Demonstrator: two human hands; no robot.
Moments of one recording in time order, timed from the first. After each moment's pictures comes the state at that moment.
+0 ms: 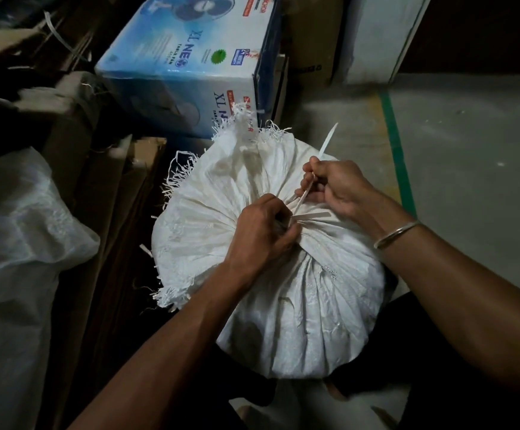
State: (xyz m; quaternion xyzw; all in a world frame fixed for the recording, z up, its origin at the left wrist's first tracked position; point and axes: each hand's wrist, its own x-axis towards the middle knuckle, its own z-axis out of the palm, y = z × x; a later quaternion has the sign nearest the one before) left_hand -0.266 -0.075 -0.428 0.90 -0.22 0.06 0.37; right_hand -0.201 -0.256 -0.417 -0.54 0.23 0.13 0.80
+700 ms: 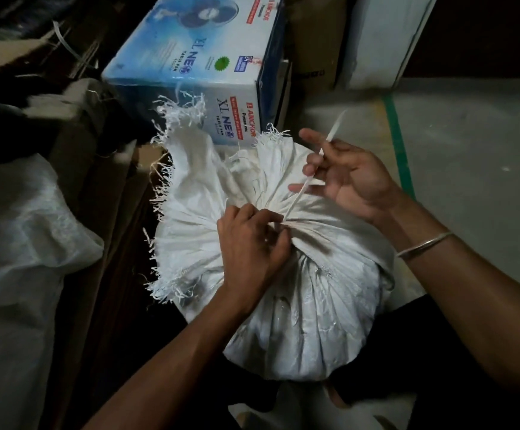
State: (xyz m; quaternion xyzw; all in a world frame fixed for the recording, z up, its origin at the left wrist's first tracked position) left_hand -0.290 -0.071 -0.420 0.93 -0.10 0.16 0.31; right_hand -0.218 -0.273 -0.378 -0.46 0.01 0.19 0.87
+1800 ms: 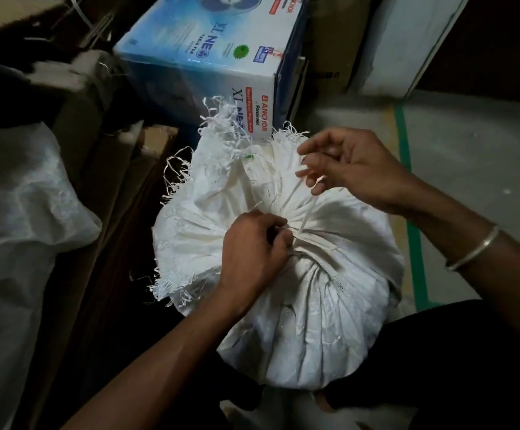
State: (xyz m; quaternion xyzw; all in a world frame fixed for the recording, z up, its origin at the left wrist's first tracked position) left_hand -0.295 -0.061 -0.408 0.92 -0.06 0.05 0.39; right_hand -0.224 -0.250 -0.331 -0.78 -0.10 0.11 0.61
